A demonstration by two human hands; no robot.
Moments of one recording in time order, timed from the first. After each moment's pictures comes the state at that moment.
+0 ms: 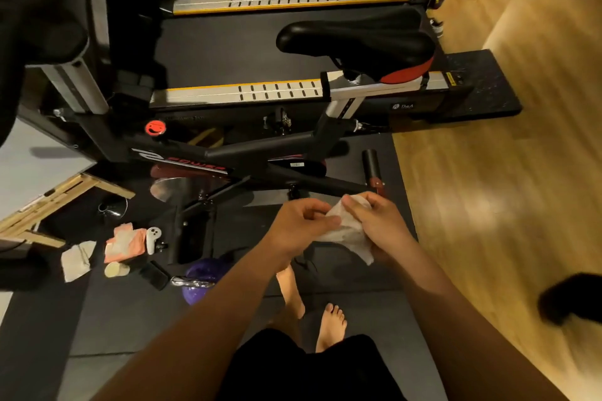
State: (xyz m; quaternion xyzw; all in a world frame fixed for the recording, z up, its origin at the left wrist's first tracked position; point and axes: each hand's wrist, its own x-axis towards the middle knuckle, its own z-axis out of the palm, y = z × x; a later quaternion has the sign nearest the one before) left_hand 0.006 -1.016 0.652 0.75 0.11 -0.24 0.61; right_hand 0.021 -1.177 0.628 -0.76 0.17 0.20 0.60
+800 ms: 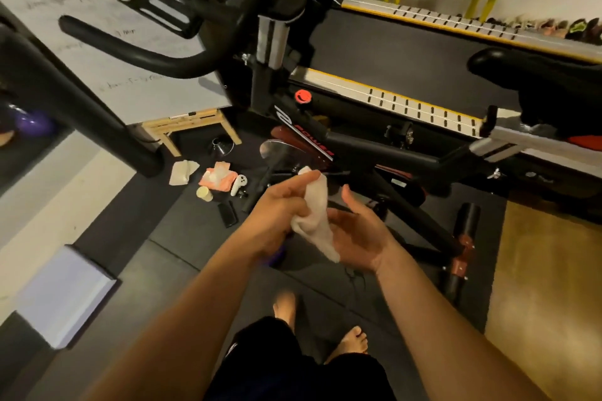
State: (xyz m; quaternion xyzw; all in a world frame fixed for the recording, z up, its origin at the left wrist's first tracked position) left_hand -0.084 -0.866 0.704 0.61 0.28 -0.04 0.74; right_hand -0.004 -1.010 0.661 -0.33 0.15 0.62 0.70
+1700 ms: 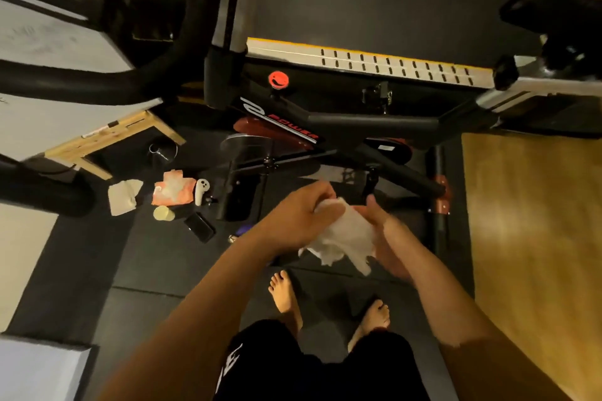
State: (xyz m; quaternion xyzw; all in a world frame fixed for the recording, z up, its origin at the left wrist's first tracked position) left_hand -0.031 -0.742 0.651 0.85 0.00 -0.21 0.49; right_hand -0.008 -0.928 0.604 -0.63 0.27 0.42 0.59
